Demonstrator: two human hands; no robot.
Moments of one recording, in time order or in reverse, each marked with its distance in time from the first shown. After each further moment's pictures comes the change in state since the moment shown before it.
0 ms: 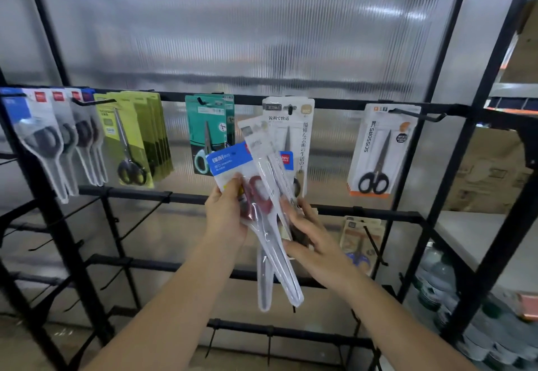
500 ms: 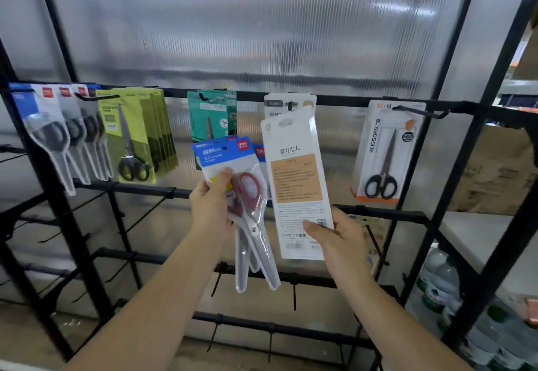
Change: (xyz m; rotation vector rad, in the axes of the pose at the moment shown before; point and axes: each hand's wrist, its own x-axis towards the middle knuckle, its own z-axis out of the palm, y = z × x) left_hand 0.001 0.011 -0.010 0.114 0.077 0.125; right_hand -0.007 -0.006 -0.005 0.440 0.460 0.130
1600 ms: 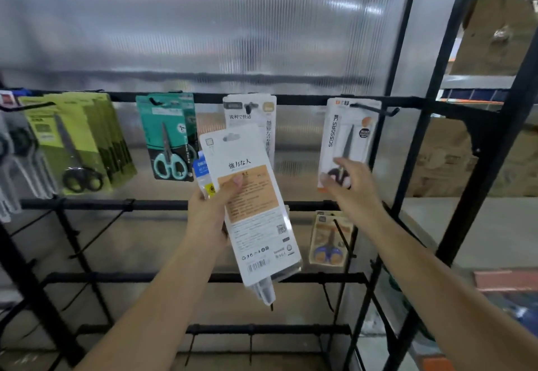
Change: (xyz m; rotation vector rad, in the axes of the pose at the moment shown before) left_hand -0.016 -0.012 0.031 0.030 -0.289 -0.206; right_hand 0.061 -0.047 -0.072 -0.761 0.141 0.022
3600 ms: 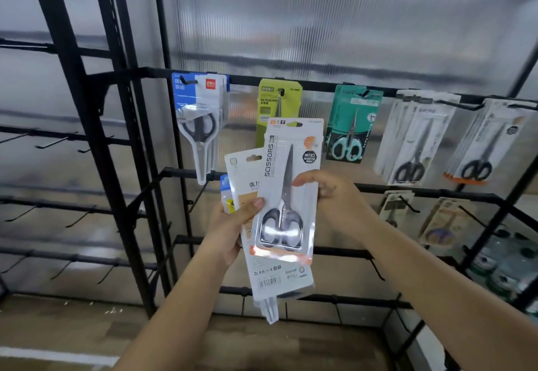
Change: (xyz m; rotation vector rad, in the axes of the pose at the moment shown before) left_hand -0.030 0.155 -0.324 0.120 -0.145 -0.015; right_hand -0.129 -0.240 0.282 0.436 -0.371 -0.136
